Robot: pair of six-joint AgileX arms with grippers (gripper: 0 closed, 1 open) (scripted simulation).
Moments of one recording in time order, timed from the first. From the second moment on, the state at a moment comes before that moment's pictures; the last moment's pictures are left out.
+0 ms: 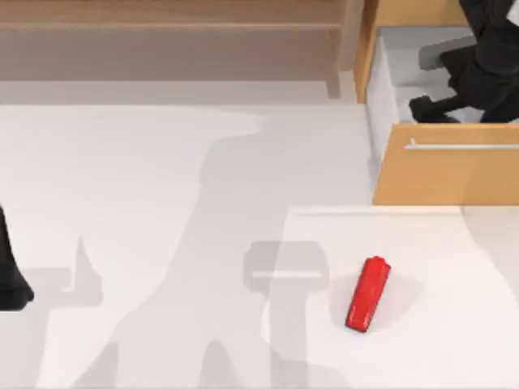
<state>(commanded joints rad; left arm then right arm) 0.00 0.00 0.00 0.00 0.00 0.00 0.12 2.46 2.08 -1.10 -0.02 -0.20</state>
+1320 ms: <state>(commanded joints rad) 0.00 0.00 0.00 0.00 0.00 0.00 0.13 2.40 2.09 -1.11 -0.01 -0.17</state>
